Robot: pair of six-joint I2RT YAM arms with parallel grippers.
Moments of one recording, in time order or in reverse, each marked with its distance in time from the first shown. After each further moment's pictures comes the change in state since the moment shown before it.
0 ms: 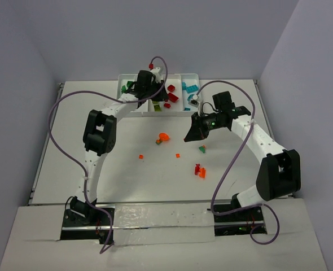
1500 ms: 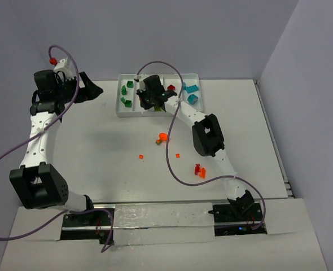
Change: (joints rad) left arm 0.597 -0.958 -0.648 -0.217 0.265 0.056; right arm 0.367 1.065 1.151 0.294 0.833 0.273
